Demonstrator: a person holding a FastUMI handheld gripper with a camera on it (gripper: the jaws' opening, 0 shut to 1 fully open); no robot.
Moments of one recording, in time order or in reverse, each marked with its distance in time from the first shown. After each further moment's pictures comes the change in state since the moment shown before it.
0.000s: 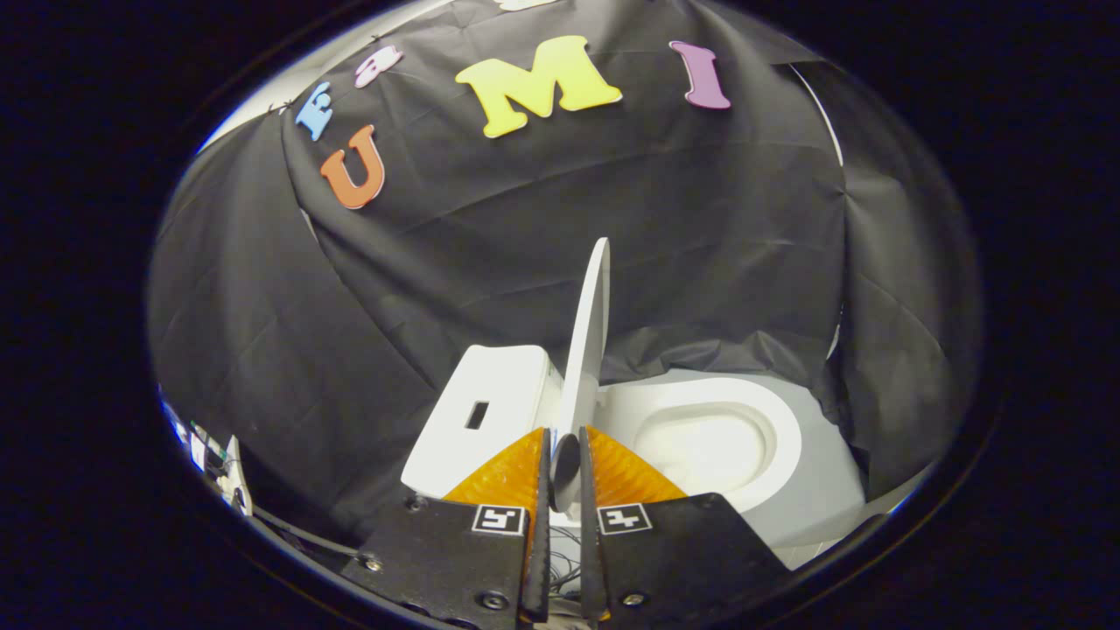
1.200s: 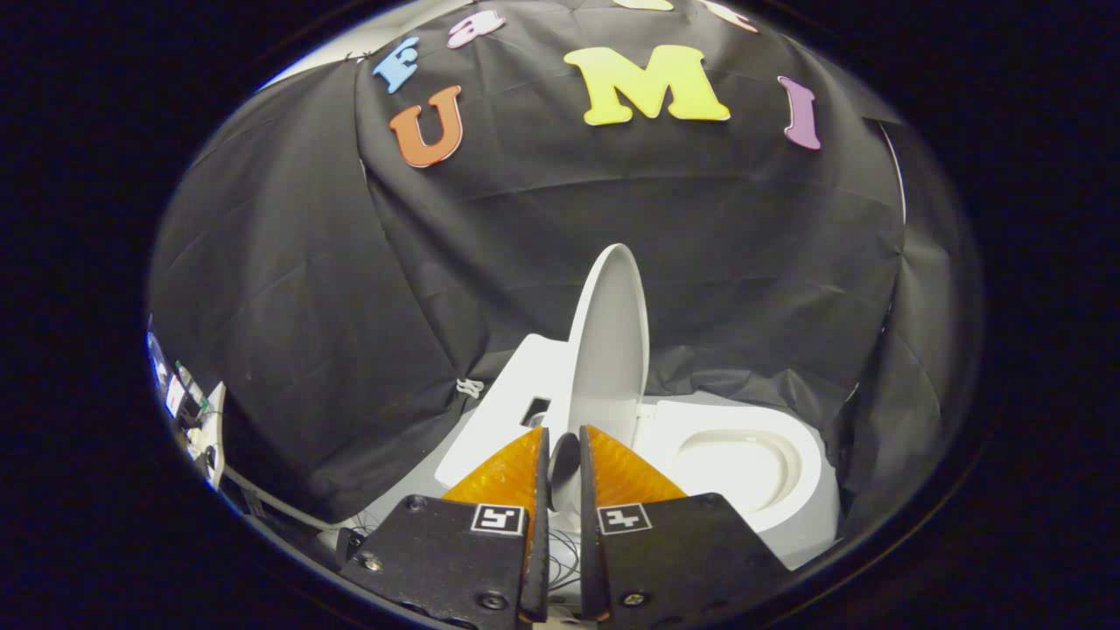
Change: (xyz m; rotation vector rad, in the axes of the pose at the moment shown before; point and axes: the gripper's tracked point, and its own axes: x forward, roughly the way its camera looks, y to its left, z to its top) arm 0.031 0.110 -0.016 -0.206 0.007 0.042
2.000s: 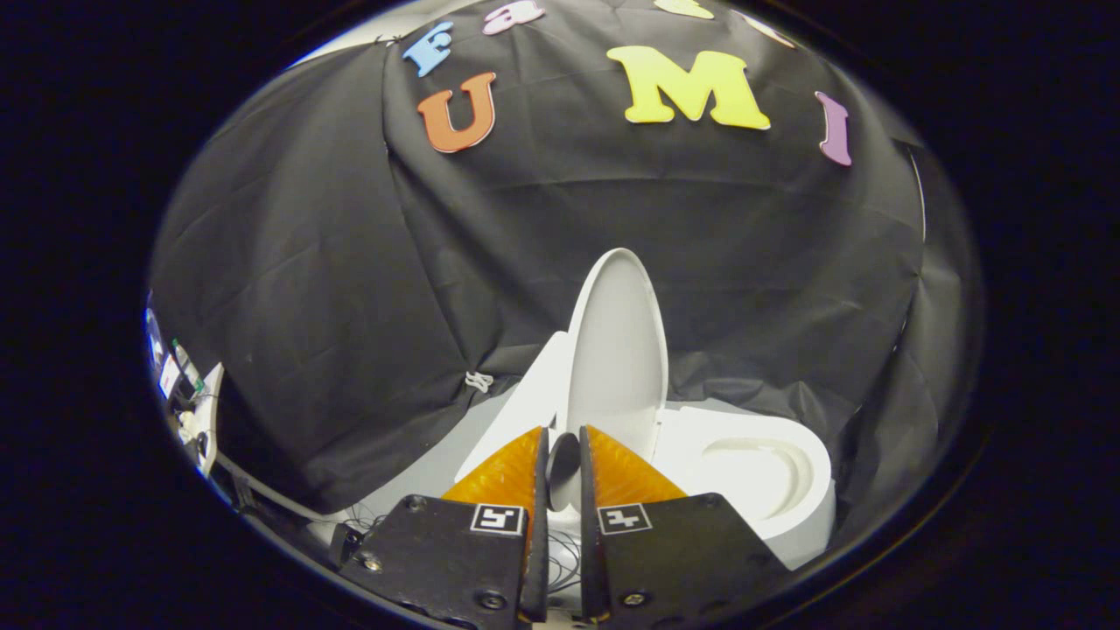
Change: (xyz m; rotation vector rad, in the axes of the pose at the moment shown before) arm 0.028 0.043 -0.003 -0.076 0.008 0.008
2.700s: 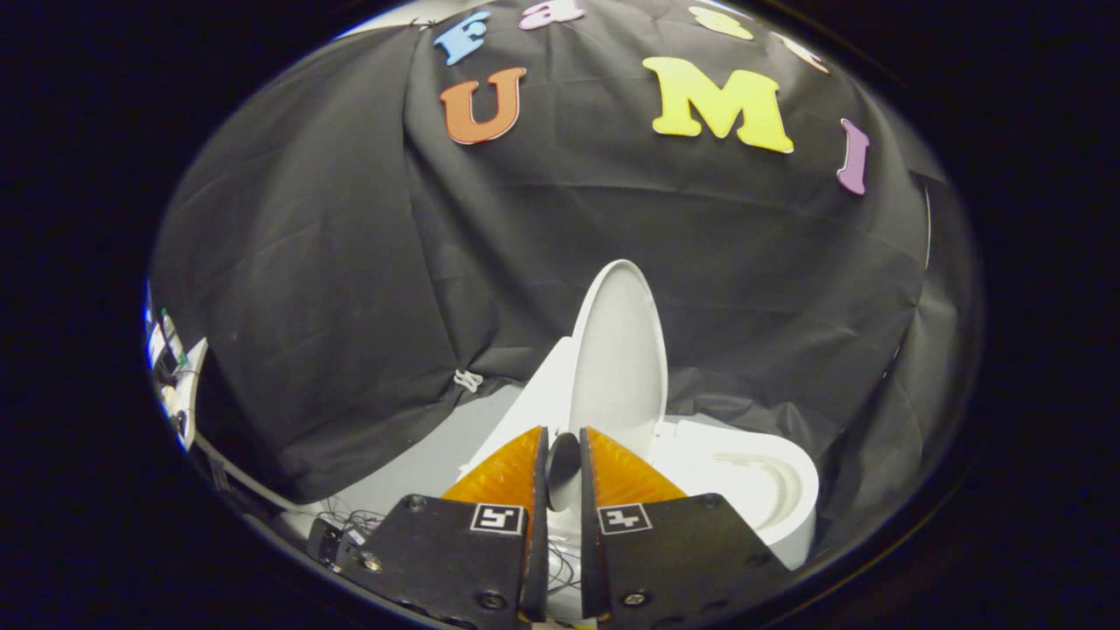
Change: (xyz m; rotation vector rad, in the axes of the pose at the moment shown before) arm 0.013 0.024 -0.003 -0.086 -0.036 -0.057
